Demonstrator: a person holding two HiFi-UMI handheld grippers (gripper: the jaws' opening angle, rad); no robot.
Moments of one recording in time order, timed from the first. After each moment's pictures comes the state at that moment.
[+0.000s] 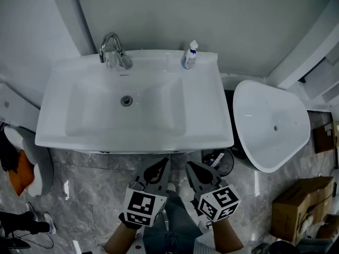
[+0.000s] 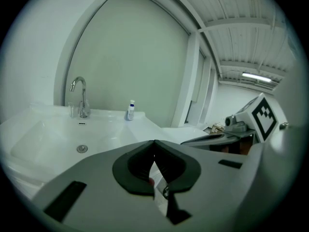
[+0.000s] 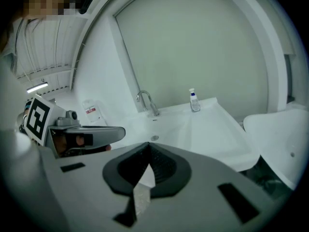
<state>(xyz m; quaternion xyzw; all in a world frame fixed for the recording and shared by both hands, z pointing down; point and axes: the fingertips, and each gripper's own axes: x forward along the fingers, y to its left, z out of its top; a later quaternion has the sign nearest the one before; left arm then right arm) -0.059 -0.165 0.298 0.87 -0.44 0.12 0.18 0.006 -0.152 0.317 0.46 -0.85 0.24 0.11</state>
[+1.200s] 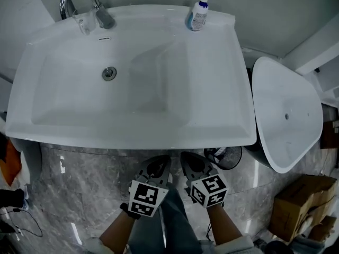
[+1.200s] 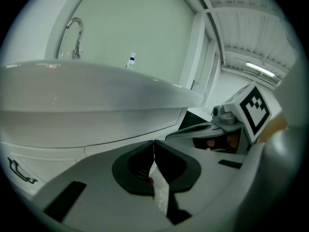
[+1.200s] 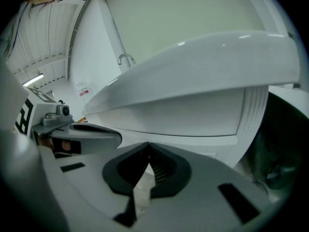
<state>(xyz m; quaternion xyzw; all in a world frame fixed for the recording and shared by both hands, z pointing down) -0.018 -0.184 0.532 0.86 -0.41 0.20 0.23 0.029 -0.194 0.550 0.43 -0.84 0.28 0.18</state>
